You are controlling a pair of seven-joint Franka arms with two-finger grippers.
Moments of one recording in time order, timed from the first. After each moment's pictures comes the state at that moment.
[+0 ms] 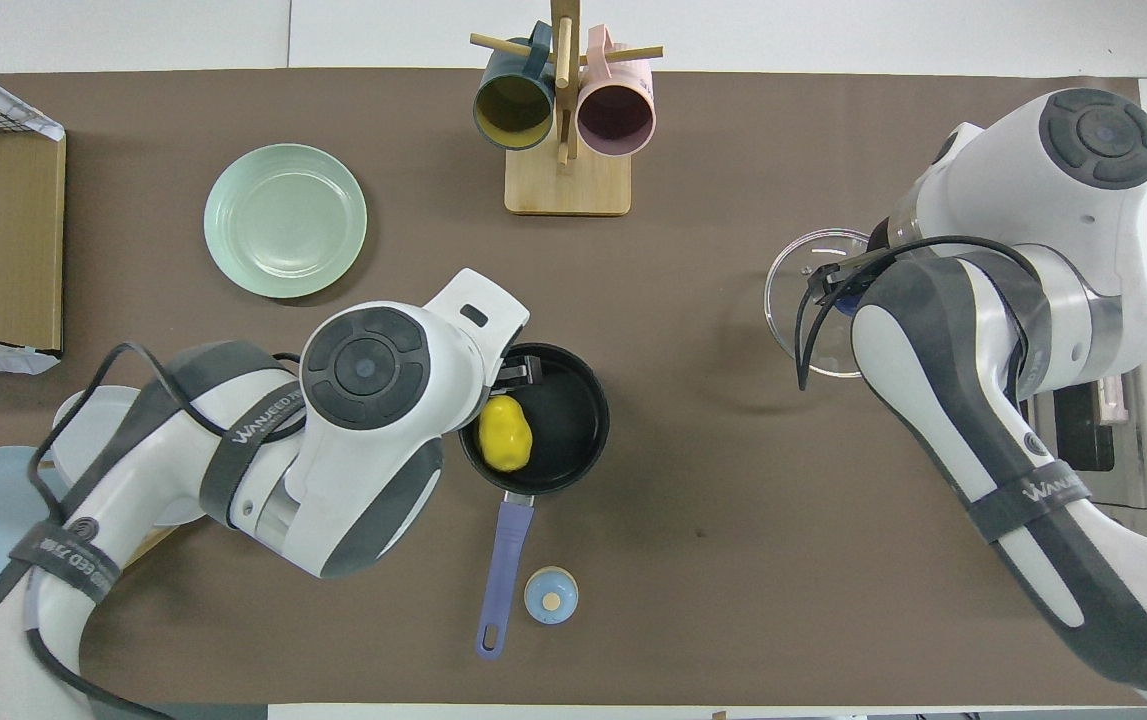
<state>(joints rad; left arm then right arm) -0.60 0.07 -0.02 -1.95 0.01 2.11 -0.70 0.07 0.23 0.11 -1.76 -0.01 1.97 -0.04</state>
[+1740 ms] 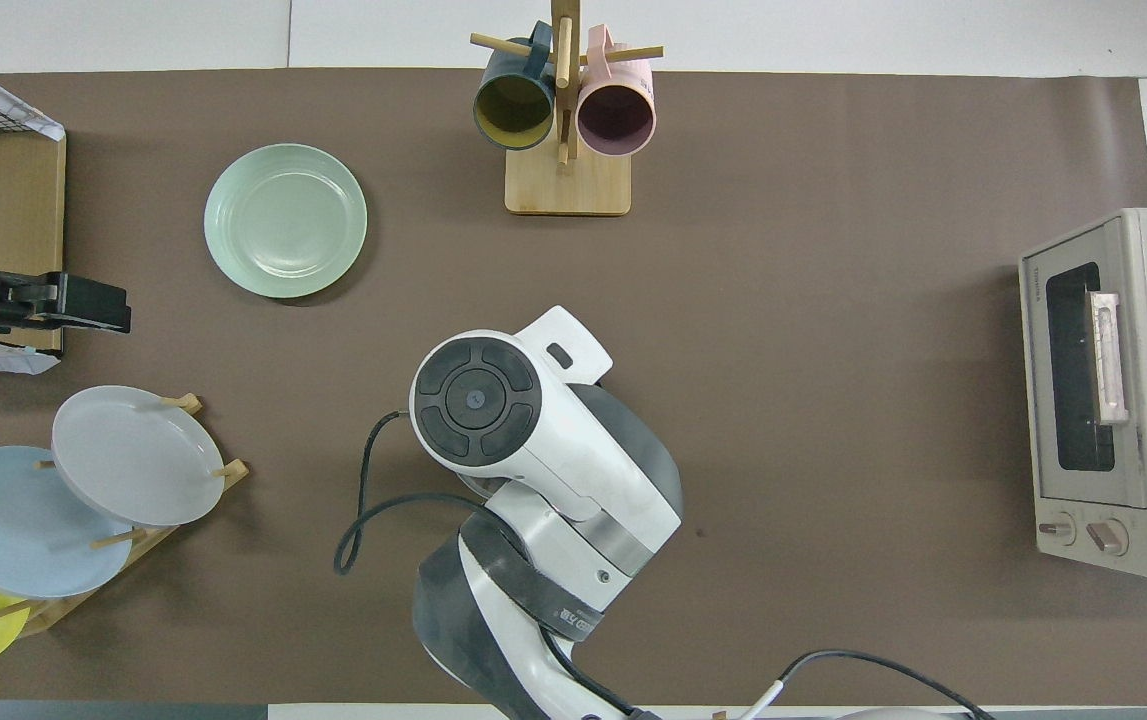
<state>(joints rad) -0.13 -0.07 -0.01 -1.59 0.01 1.55 -0.08 0.65 0.34 0.12 -1.62 -0.05 1.97 0.84</state>
